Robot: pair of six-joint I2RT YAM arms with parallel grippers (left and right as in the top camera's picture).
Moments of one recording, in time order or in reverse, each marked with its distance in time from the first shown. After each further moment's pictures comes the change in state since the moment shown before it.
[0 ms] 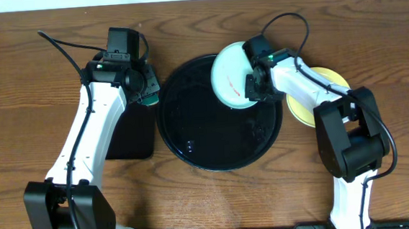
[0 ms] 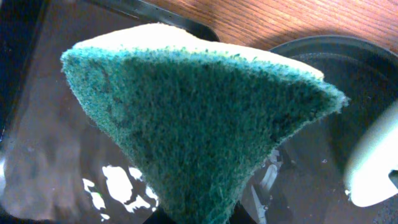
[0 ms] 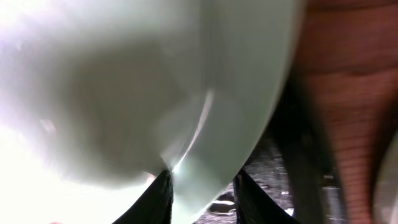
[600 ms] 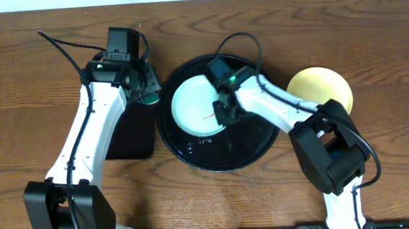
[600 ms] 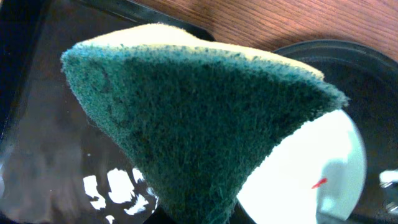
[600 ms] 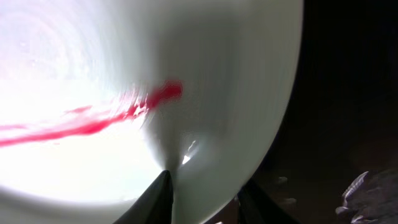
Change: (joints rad) left arm 0.000 0.002 0.000 0.010 0.000 0.000; right arm 0.246 -0.001 0.013 -0.103 -0.060 -0.094
